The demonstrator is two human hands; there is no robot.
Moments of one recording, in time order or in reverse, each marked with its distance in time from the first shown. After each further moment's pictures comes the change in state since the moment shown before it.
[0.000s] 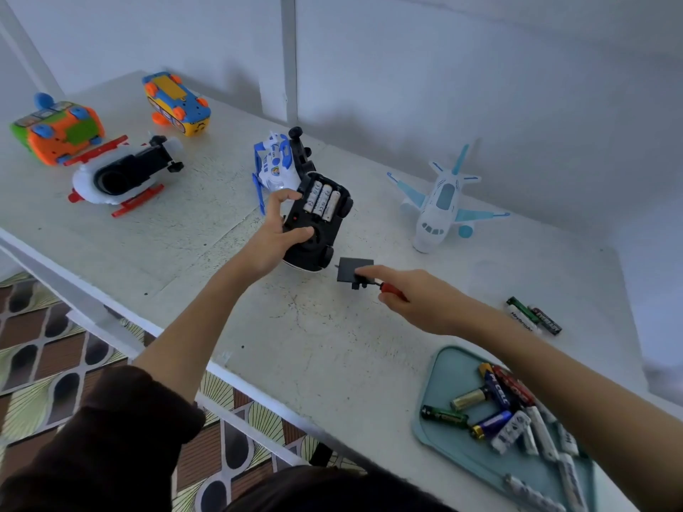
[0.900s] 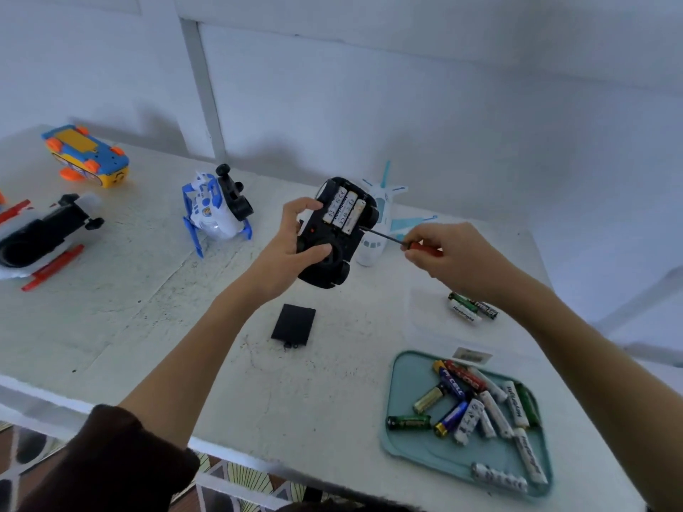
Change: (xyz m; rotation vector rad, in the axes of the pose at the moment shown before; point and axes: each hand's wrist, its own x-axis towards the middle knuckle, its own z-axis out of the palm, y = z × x) left_hand 0.013 0.044 0.069 0.041 -0.290 0.237; right_hand -0.064 0.017 -0.075 0.067 0.503 0.237
